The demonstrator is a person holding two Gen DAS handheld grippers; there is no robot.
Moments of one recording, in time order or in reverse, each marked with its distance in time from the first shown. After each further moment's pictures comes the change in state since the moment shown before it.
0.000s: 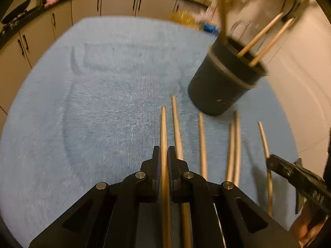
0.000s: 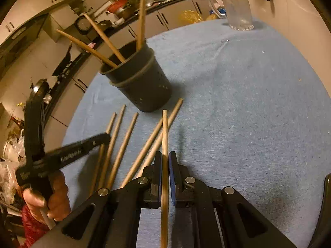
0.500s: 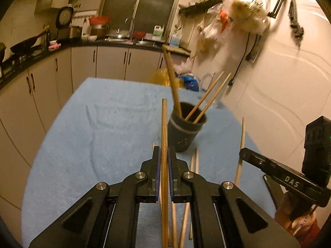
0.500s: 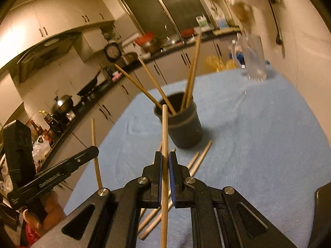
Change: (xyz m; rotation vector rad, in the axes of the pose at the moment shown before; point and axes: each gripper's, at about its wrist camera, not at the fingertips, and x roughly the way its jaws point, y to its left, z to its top) left arm -0.132 -0.023 -0.017 0.072 -0.345 -0.063; right arm -0.070 0.053 -0.007 -0.124 -0.299 0.071
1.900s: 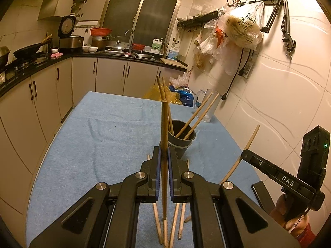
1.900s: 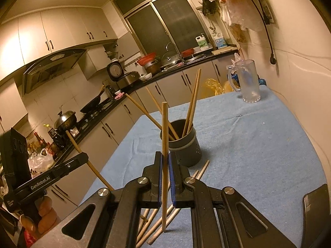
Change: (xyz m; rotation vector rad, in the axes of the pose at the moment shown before) left arm -0.042 -0.010 0.009 -0.009 -0.079 -0.010; right arm -0.038 0.004 0.008 0.015 -0.112 0.004
